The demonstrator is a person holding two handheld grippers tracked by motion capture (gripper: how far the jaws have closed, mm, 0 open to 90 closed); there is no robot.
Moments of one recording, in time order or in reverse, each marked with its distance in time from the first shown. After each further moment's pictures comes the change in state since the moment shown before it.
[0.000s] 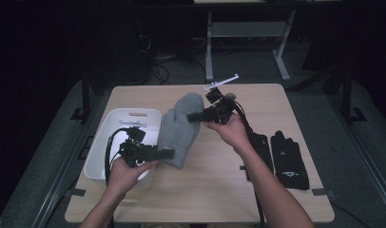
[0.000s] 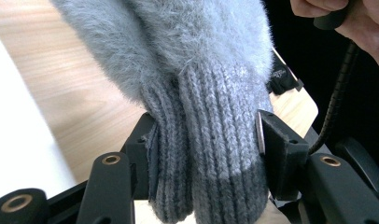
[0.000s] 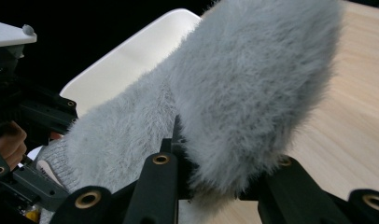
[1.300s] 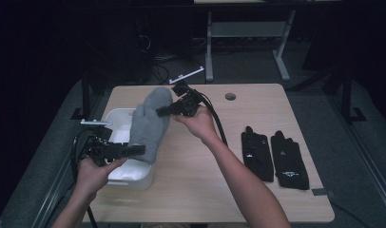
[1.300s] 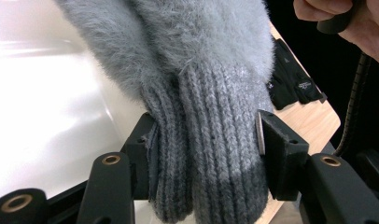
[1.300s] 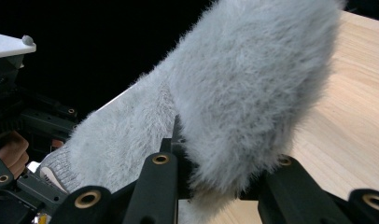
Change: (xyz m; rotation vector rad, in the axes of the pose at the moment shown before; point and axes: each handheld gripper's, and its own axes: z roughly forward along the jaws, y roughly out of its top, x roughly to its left) left arm 0.037 -0.011 -0.062 -0.055 0.092 -0.061; right arm 0.034 0.048 0.064 -0.003 0.074 -0.032
